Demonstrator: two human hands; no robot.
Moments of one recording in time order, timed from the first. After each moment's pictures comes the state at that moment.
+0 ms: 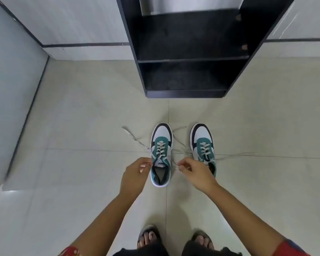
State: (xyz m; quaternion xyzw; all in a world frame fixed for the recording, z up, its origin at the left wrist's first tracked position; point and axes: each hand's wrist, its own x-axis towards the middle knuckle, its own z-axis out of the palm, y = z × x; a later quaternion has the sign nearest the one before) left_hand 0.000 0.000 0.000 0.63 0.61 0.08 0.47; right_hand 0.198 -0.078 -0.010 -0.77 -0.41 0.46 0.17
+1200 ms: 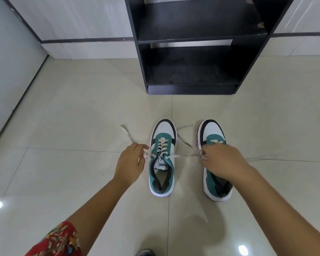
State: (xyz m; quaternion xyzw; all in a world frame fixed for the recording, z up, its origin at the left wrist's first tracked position) left_hand -0.011 0.042 -0.133 0.85 0.45 0.15 0.23; right_hand 0.230 -0.061 -0.041 -0.78 -0.57 0.24 -0.08
